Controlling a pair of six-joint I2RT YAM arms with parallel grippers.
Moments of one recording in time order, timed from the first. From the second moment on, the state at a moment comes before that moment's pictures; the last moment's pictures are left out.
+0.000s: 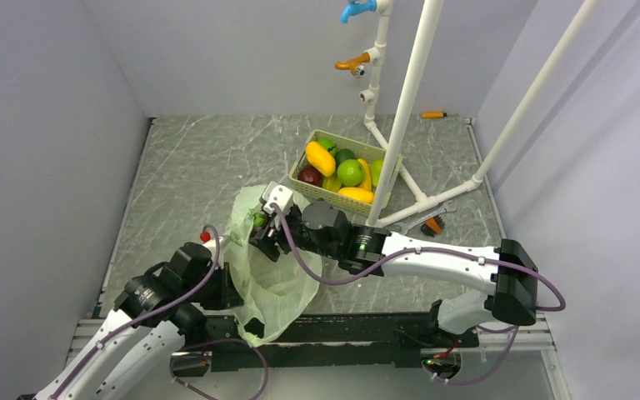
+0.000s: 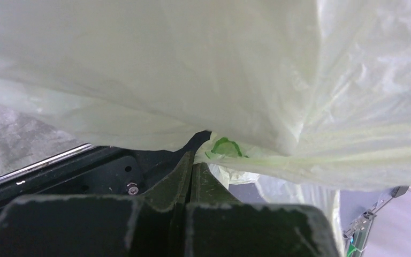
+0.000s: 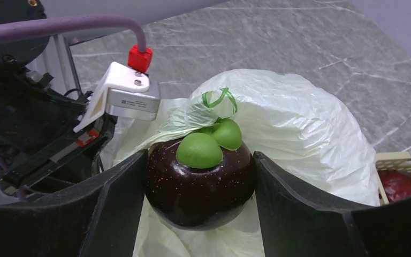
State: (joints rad) left arm -0.63 0.40 0.56 -1.08 0.24 -0.65; right arm 1.22 1.41 1.10 0.11 0.10 -0.01
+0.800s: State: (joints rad) left arm -0.63 0.20 0.63 -1.17 0.00 -0.81; right arm 1.21 1.51 1.17 -0.02 -0.20 0.04
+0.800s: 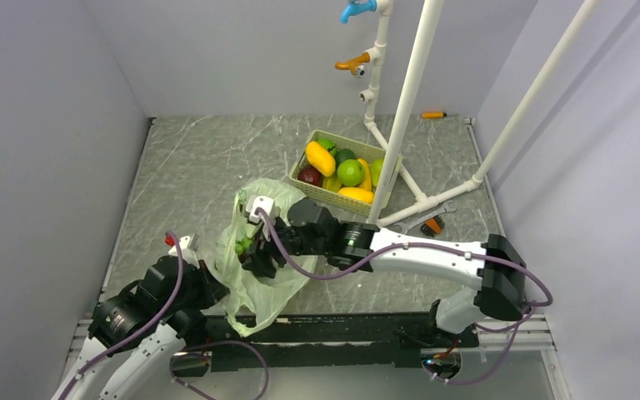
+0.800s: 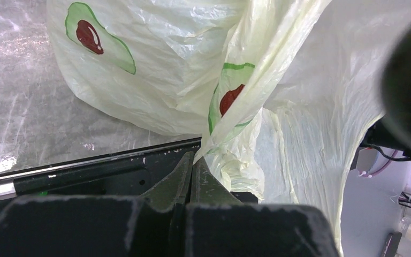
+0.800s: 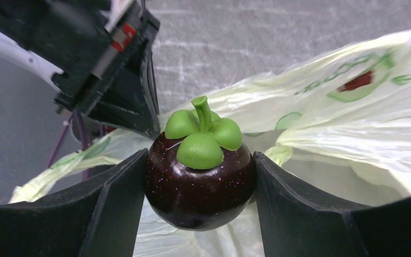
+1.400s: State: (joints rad) left arm -0.63 0.22 0.62 -1.17 0.00 -0.80; right arm 1.19 1.39 1.22 0.11 0.49 -0.20
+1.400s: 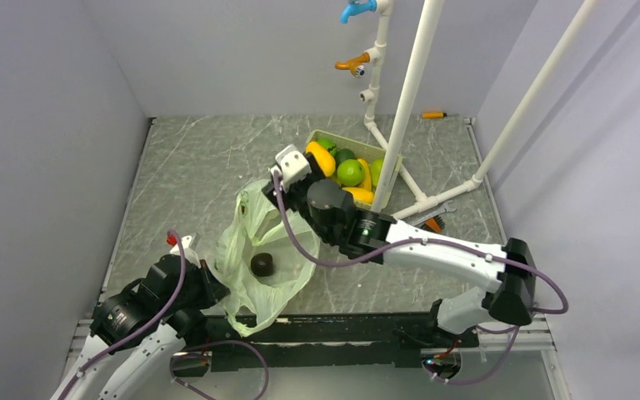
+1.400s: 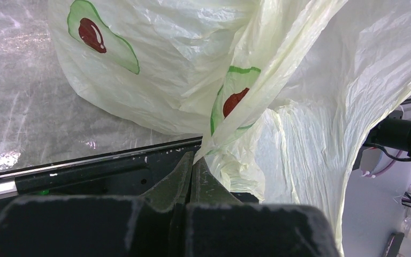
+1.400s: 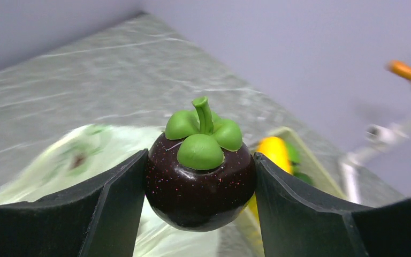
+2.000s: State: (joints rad) left arm -0.63 0.23 0.62 -1.16 0.00 -0.80; right arm 0.85 2.10 1.99 -0.52 0.95 -0.04
